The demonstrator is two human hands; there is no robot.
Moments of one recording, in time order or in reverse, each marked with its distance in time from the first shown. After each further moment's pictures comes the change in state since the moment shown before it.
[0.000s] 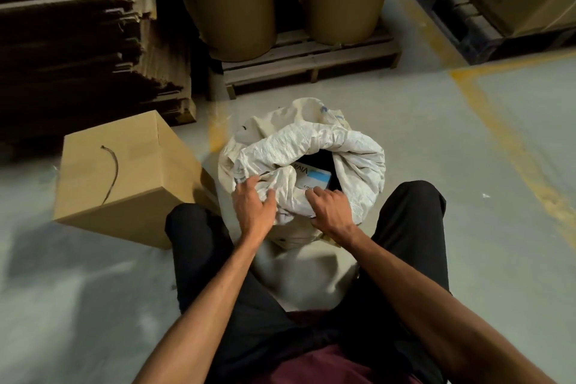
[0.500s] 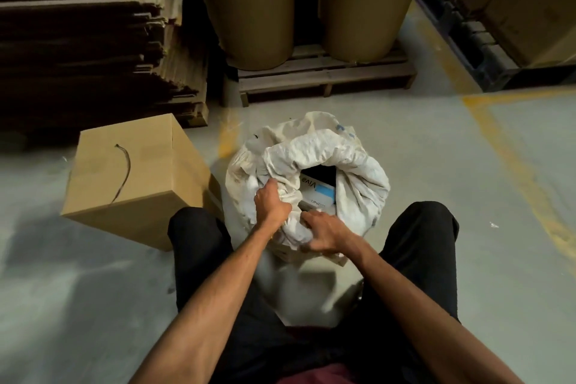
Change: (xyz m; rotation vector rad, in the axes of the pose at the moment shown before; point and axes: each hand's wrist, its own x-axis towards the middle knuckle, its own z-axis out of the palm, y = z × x) left_hand 0.042 0.024 0.022 0.133 -0.144 -0.201; right_hand 0.022 0.000 0.002 0.301 -0.377 -0.148
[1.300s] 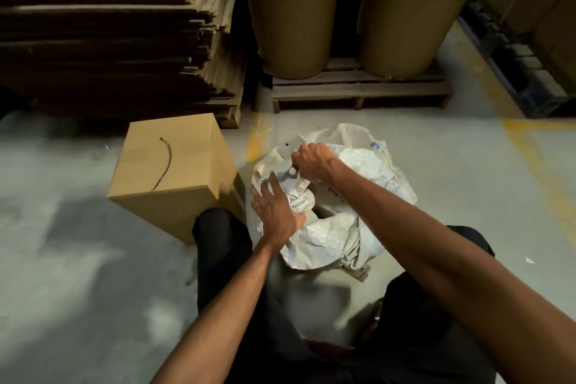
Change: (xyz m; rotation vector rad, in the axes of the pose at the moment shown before) left_hand -0.005 -0.041 -0.026 0.172 0.144 0.064; right_hand 0.120 -0.099 -0.129 -0.786 0.168 -0.175
